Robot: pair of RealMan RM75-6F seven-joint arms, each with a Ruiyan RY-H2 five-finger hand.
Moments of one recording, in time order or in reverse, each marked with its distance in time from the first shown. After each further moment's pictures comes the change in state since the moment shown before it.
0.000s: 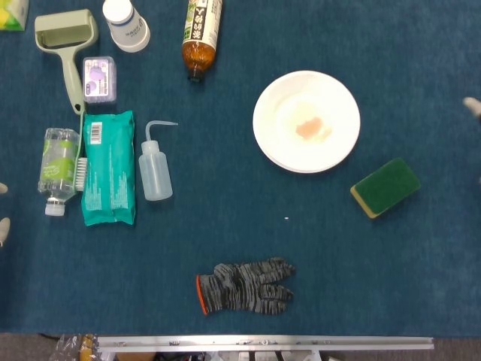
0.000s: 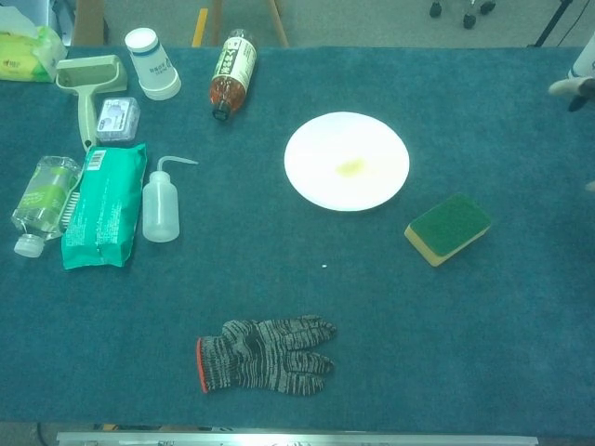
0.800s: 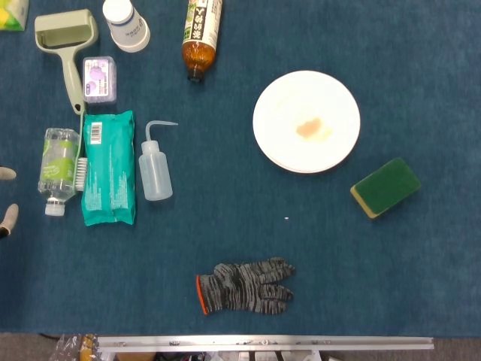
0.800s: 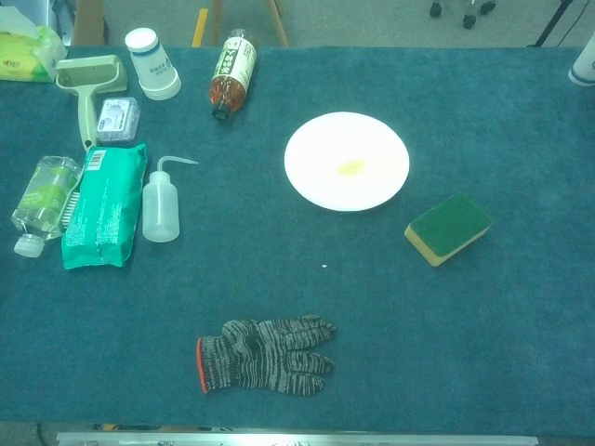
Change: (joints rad) left arm -0.020 -0.004 -0.021 -0.042 0.031 0.050 0.046; right arm -0.325 0.007 0.036 0.095 -0.107 0.155 0.139
